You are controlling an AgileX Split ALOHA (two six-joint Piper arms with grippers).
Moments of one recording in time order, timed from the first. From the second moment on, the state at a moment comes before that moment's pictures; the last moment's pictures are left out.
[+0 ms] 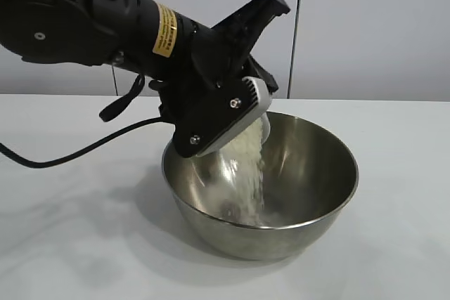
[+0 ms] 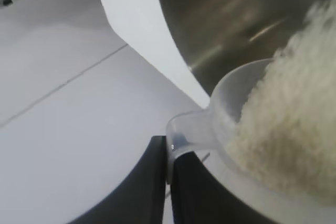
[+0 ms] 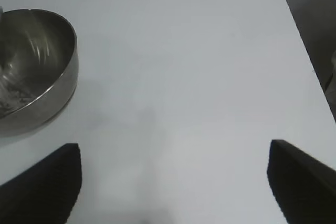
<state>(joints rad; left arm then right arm) -0.74 1.83 -1.04 0.84 -0.43 1.68 -0.06 0.01 -0.47 0.00 1.08 -0.03</state>
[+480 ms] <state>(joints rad) -0.77 1.82 -1.04 1.00 -0.45 1.68 -0.06 0.01 -0.47 0.00 1.08 -0.03</state>
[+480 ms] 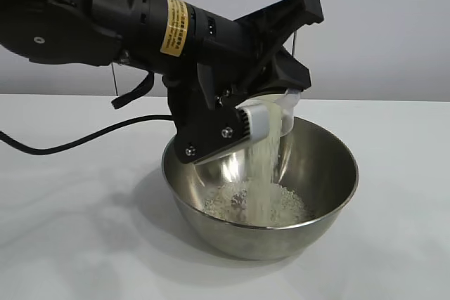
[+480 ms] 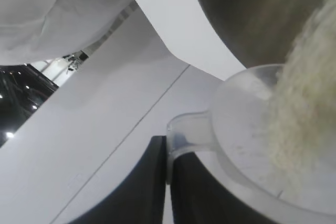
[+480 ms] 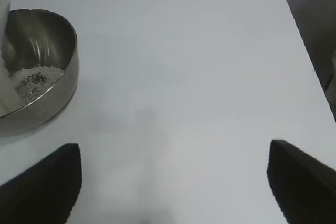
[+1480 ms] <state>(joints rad) -0.78 1.82 -1.02 0.77 -0.69 1.13 -0.06 0.01 -0.47 0.00 1.08 -0.03</state>
